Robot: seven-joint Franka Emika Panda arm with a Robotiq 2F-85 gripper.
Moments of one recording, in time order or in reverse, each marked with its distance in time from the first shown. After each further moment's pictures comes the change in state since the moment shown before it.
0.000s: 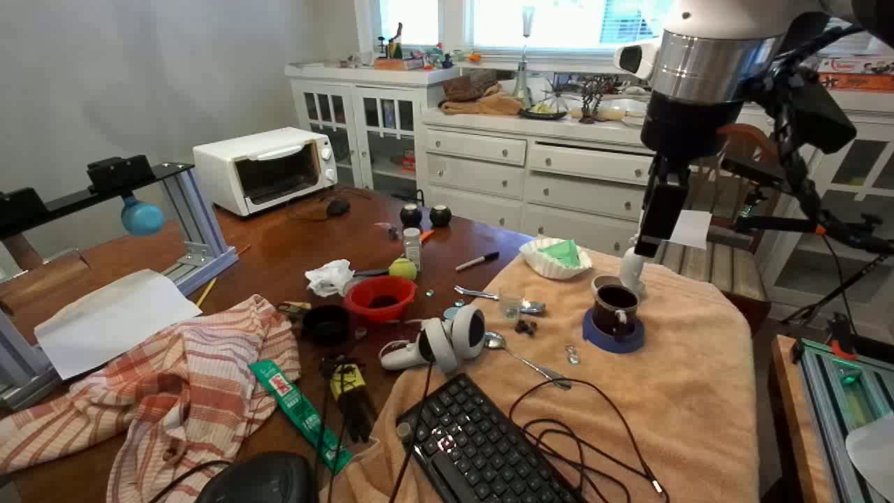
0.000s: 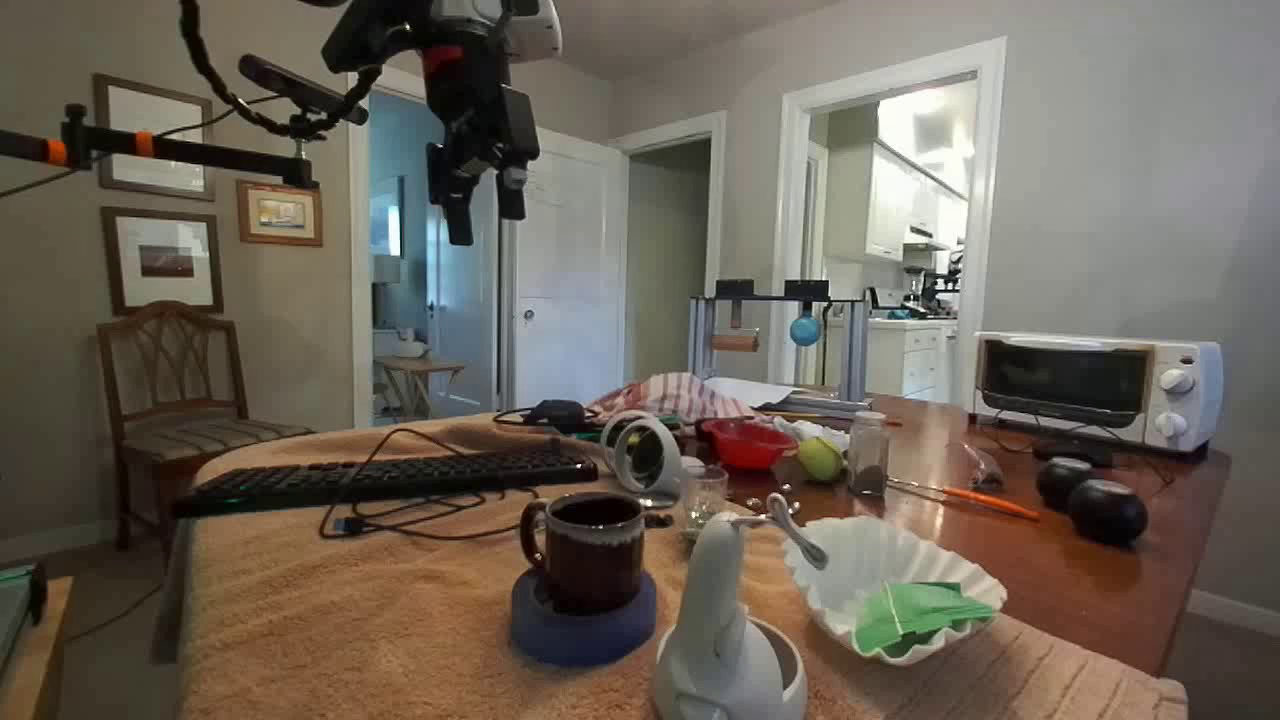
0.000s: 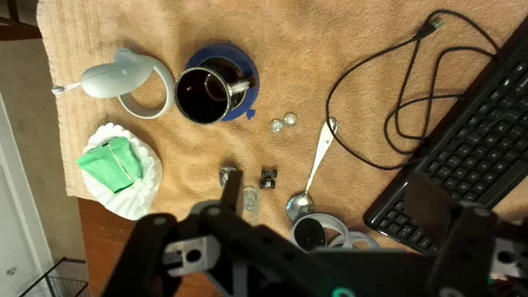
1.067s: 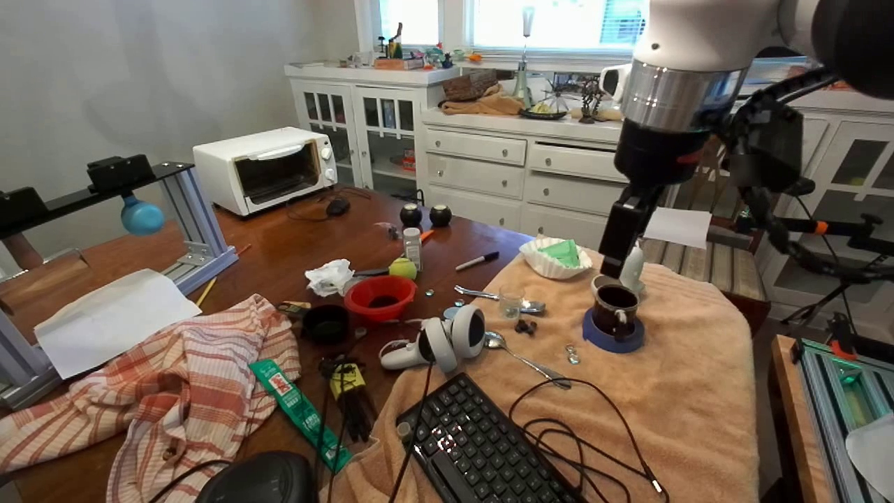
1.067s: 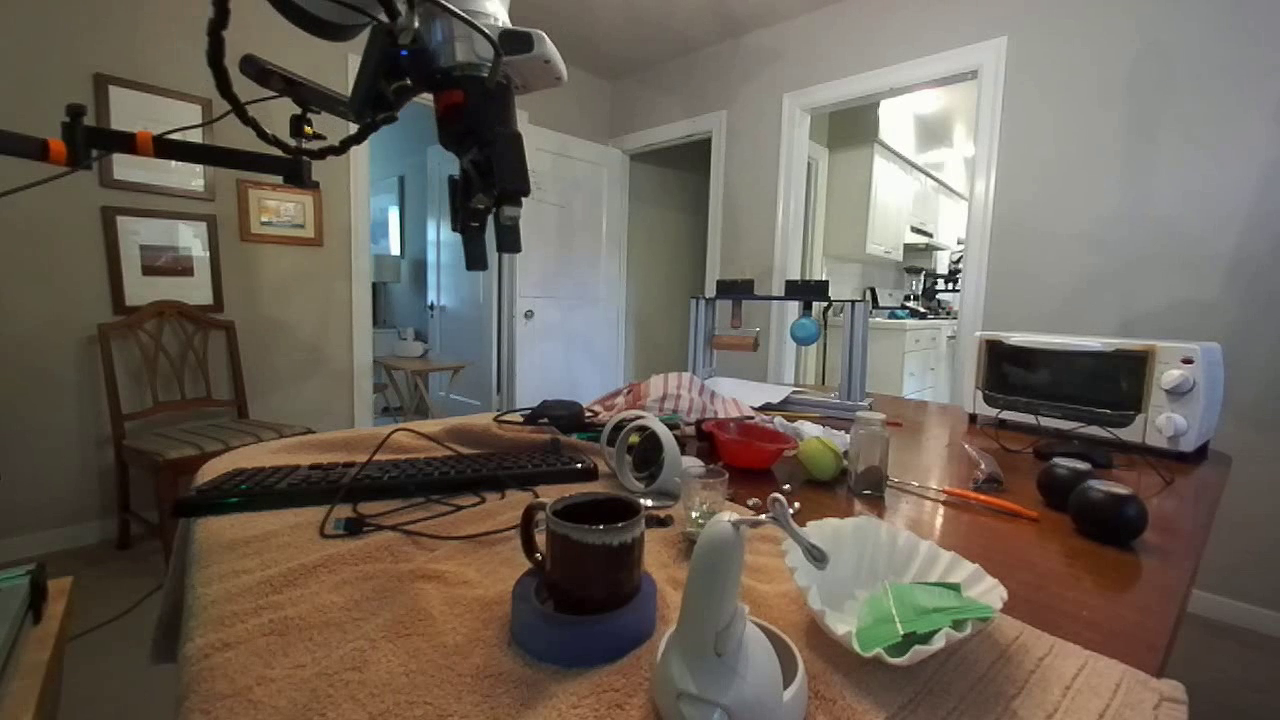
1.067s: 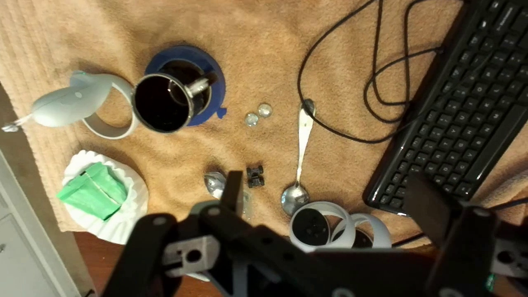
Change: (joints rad) arm 0.009 0.105 0.027 0.017 0.023 0.102 0.231
